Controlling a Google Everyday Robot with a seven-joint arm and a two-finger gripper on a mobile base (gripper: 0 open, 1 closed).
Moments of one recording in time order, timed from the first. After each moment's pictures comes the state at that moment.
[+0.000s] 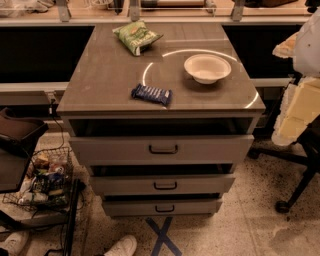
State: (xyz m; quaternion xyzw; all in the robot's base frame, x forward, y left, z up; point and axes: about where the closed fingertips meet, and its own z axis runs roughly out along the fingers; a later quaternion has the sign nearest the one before) arm 0.438 -0.214 0.985 -0.60 0.78 -0.04 0.17
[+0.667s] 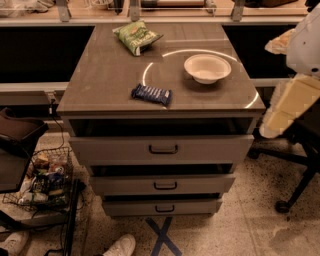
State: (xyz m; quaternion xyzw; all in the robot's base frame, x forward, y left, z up) arm 0.456 -0.203 0.984 -0.60 0.77 -0.02 0.22
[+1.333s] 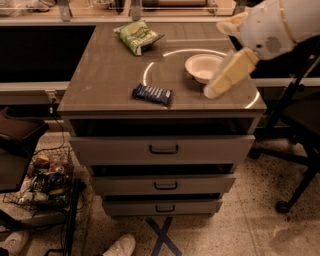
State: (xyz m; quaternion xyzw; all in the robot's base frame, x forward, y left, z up) arm 0.552 -0.122 0.994 -0.59 0.69 0.13 0.40
